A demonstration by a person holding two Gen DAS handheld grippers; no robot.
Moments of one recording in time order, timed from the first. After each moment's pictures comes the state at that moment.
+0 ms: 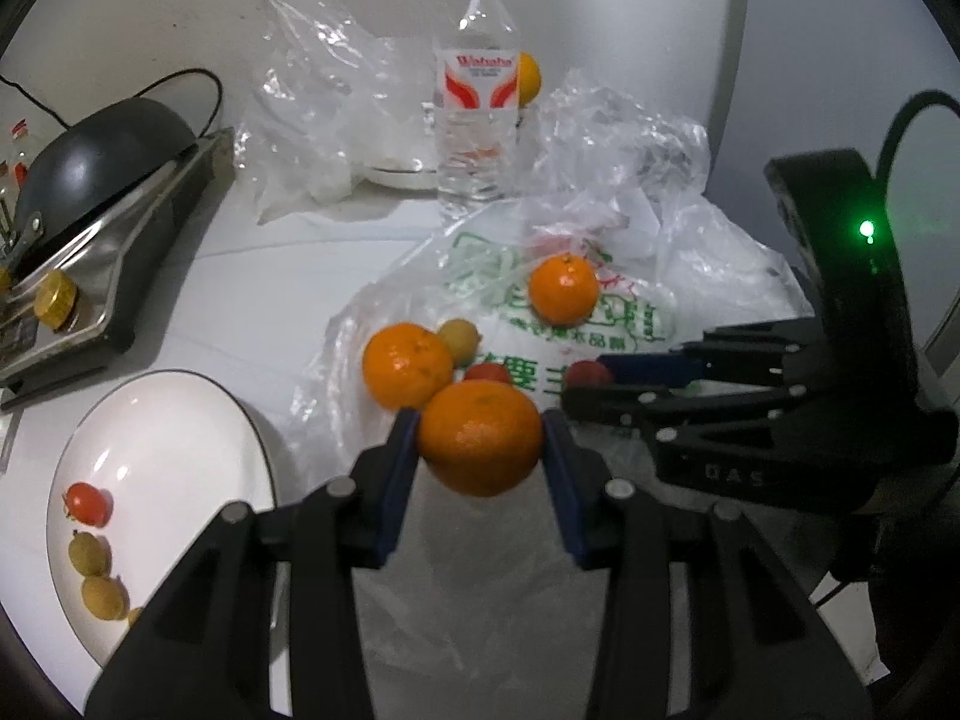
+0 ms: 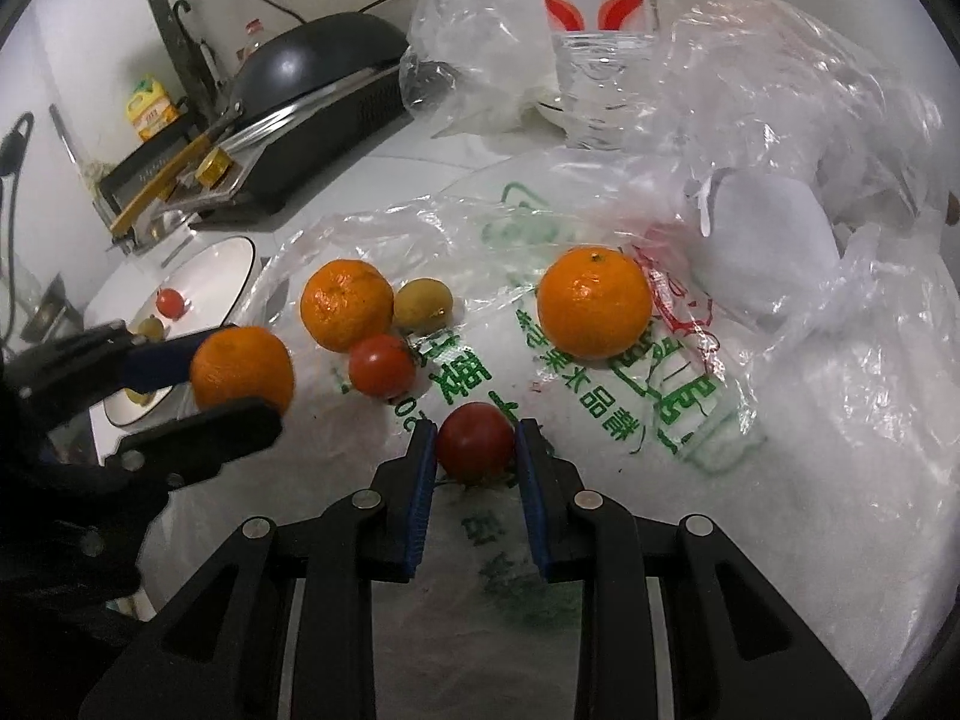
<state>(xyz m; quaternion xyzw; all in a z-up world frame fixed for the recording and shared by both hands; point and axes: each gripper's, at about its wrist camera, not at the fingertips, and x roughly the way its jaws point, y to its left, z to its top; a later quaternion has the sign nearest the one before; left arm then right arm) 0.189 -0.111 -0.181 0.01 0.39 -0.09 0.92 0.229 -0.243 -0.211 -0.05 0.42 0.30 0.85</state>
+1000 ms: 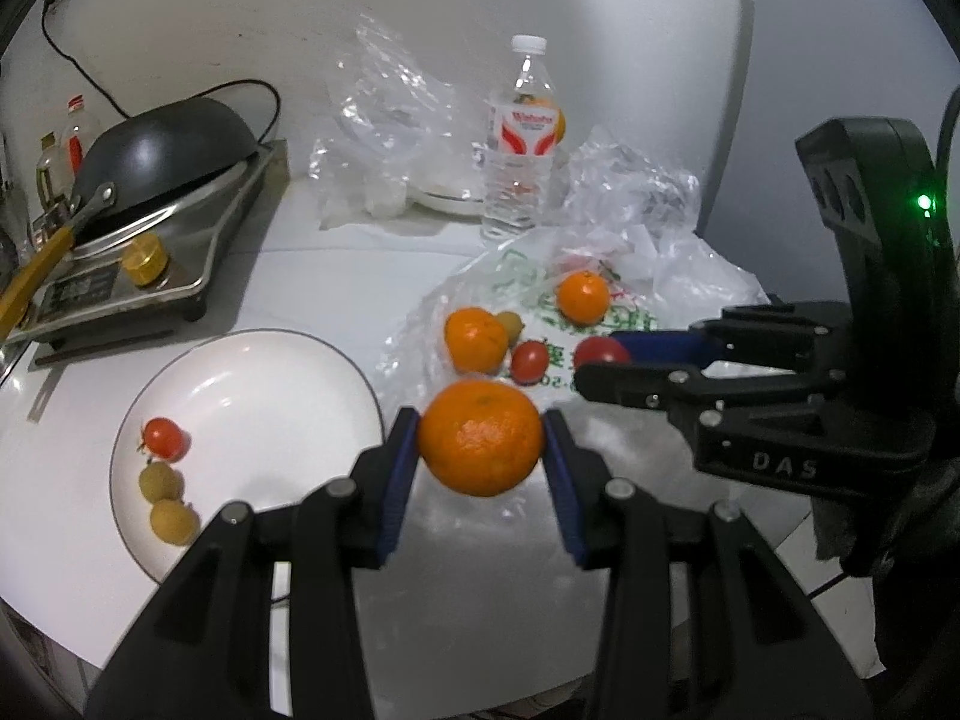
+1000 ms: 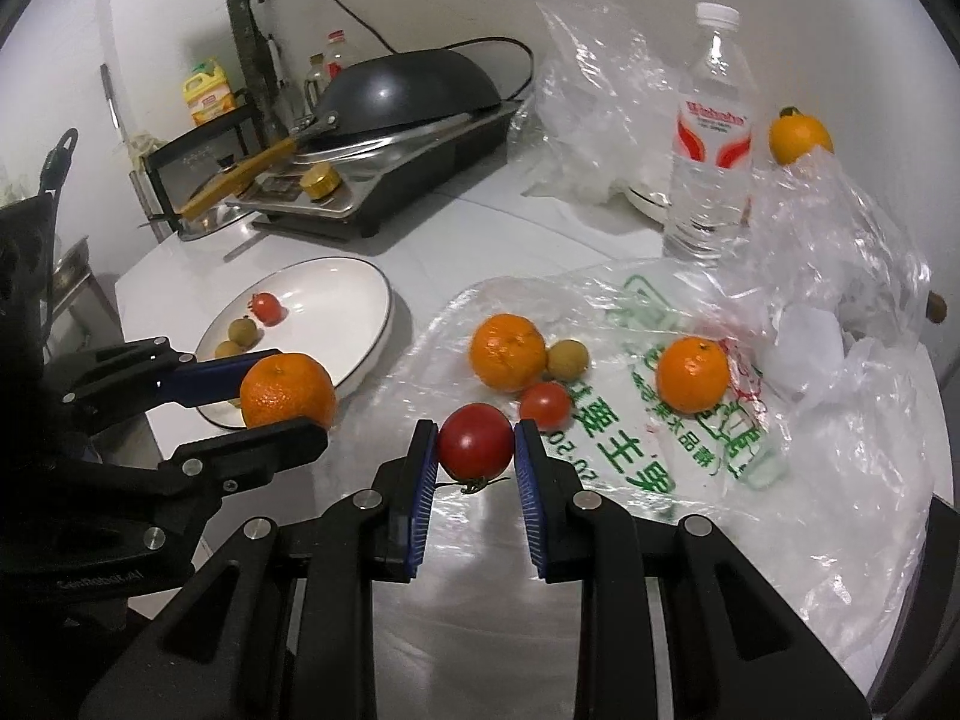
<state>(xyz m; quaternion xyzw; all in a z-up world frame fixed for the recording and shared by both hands) 0.125 -0.064 -0.156 -0.02 0.35 -0.08 0.93 0.165 -0.193 -0.159 -0.10 0.37 0.33 0.86</state>
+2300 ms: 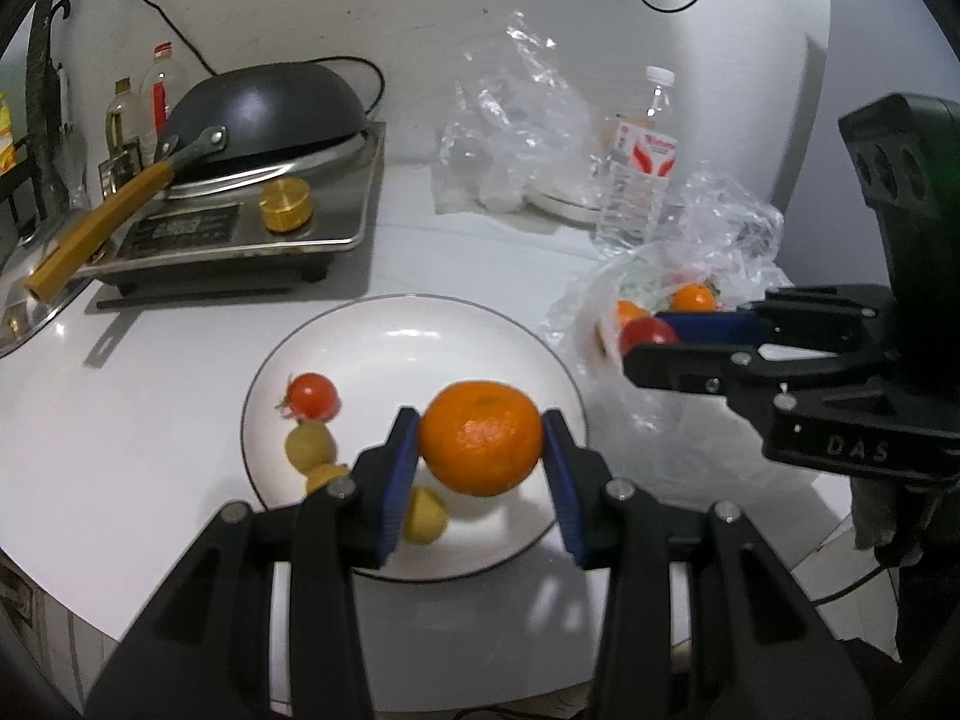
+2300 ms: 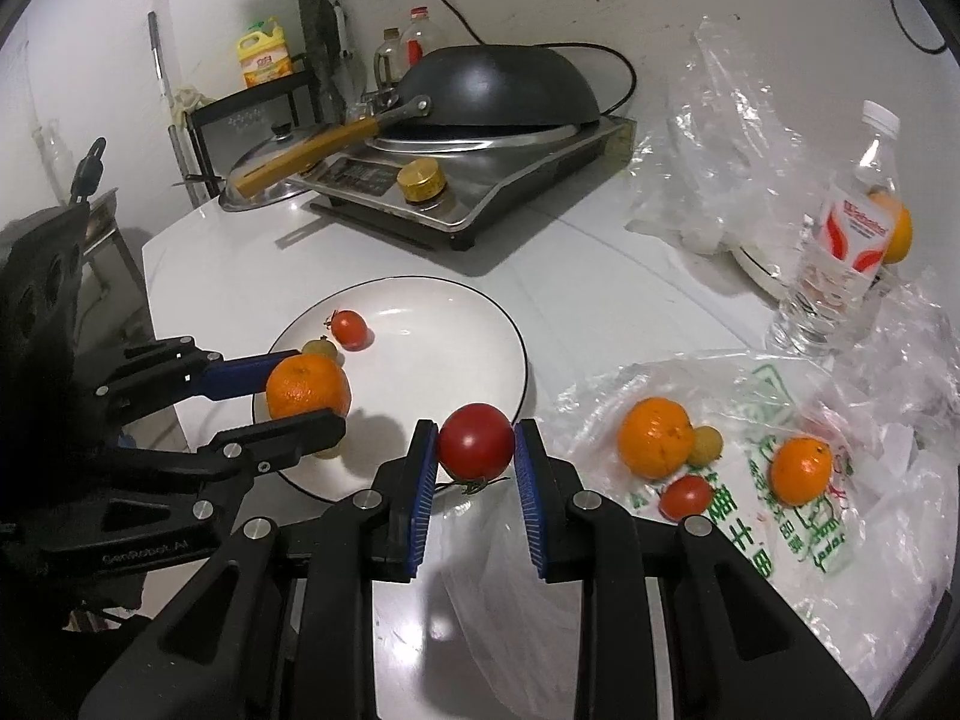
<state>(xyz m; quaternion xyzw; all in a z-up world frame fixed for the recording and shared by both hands) 0.107 0.032 -0.170 -0.06 0.34 -0.03 0.94 0.157 -0.102 -0.148 -0.15 0.36 0.37 0.84</state>
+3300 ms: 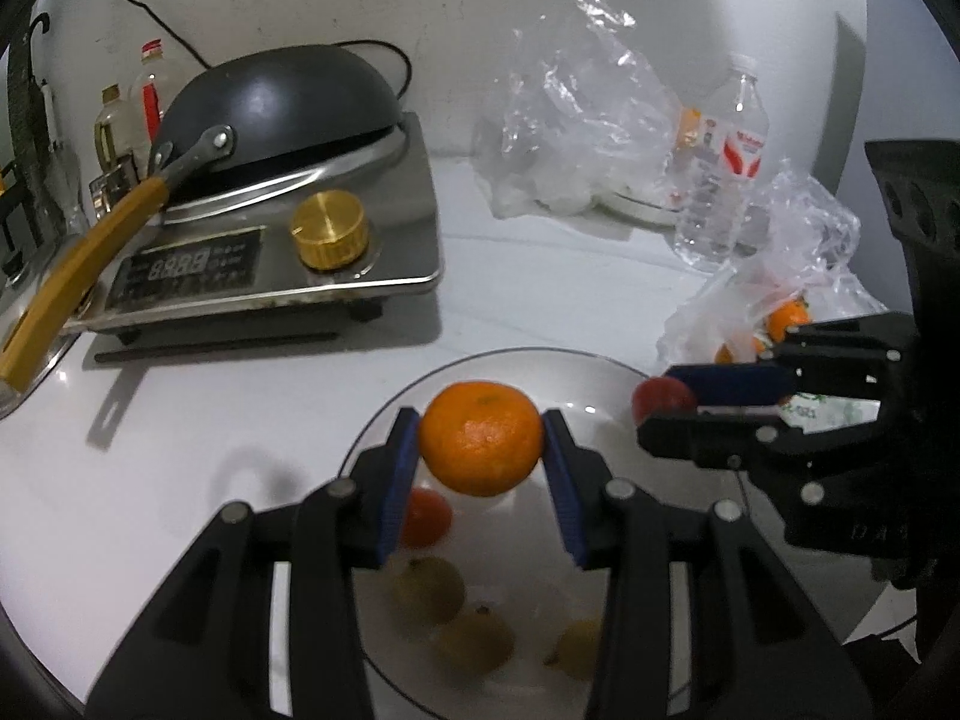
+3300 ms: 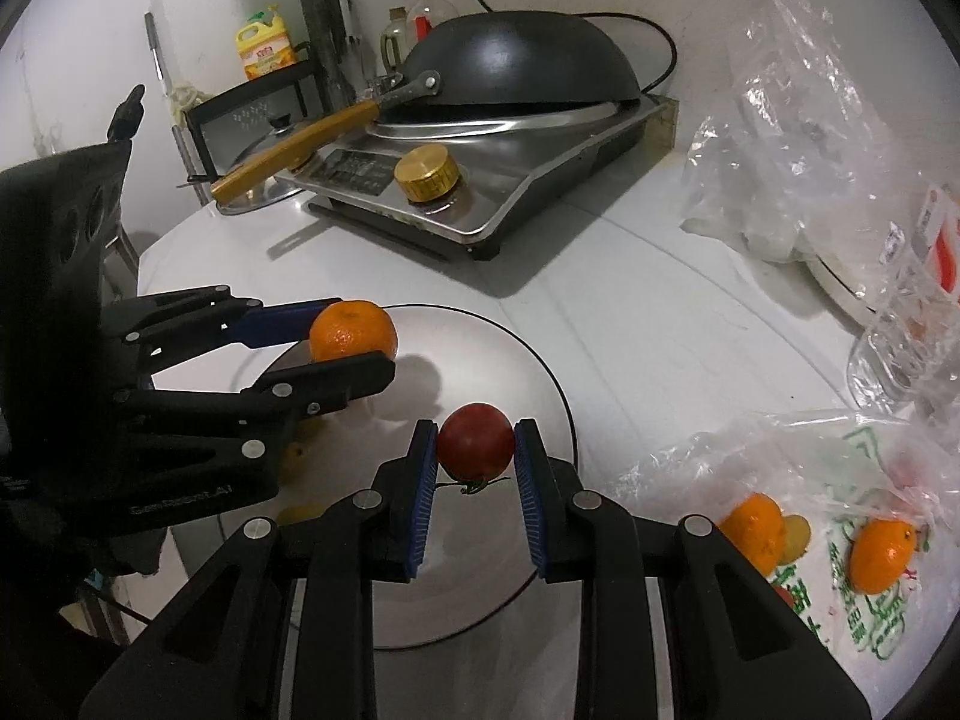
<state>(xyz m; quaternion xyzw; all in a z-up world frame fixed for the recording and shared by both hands) 0.183 0.085 -0.182 -0.02 0.36 -0.01 0.93 0.209 -0.050 -0.177 -0.13 0.38 0.40 0.82</state>
